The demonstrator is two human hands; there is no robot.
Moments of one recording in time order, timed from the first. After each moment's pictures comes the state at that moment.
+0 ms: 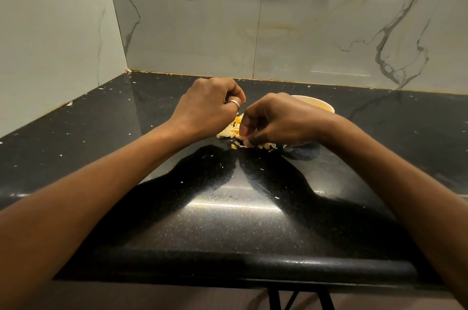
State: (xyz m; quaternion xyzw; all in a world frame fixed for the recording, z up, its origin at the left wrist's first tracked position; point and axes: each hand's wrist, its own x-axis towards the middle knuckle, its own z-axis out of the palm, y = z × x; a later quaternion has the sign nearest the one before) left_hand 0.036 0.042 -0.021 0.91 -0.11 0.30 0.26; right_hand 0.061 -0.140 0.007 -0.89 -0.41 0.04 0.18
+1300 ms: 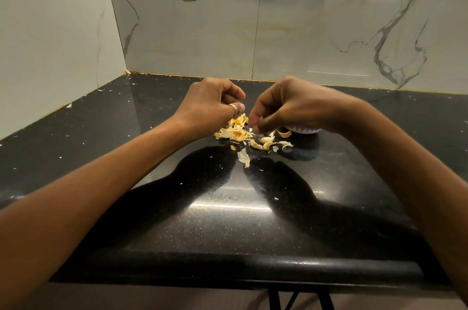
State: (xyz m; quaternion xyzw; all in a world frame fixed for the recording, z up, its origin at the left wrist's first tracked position) left_hand 0.034 0.038 -0.019 0.88 -0.09 0.23 0.41; right_hand 0.060 -0.158 0.030 -0.88 -0.38 0.10 0.28
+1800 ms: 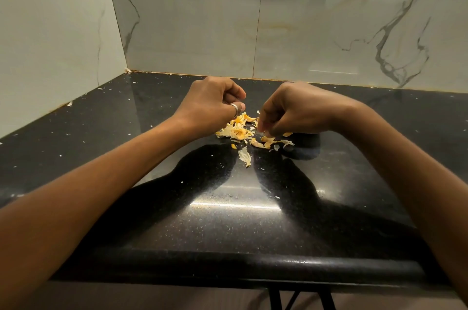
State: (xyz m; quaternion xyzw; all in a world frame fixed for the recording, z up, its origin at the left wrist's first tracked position) left_hand 0.037 0.041 -0.021 0.89 -0.10 0.25 0.36; right_hand 0.065 -0.156 0.025 -0.92 -0.37 0.04 0.13
